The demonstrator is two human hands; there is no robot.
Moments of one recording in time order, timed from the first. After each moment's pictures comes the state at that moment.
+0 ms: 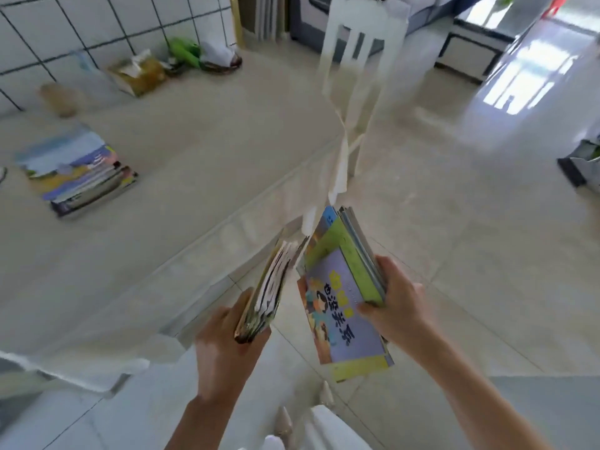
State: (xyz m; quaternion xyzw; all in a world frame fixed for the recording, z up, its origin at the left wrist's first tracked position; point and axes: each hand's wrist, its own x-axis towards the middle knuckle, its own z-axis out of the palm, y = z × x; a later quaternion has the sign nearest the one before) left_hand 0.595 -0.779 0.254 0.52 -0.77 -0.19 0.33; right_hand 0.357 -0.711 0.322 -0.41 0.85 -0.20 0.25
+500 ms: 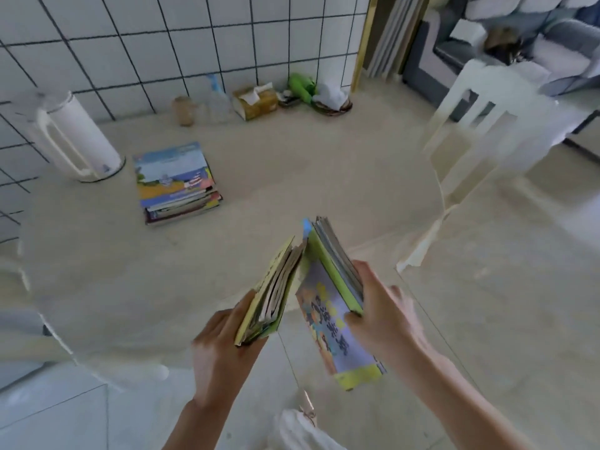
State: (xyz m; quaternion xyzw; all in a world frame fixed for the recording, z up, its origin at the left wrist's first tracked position) left_hand 0.621 -0.918 0.253 0.60 -0.71 -0.09 0.36; right_hand 0.391 -0.935 0.345 -0.63 0.73 -0.10 0.24
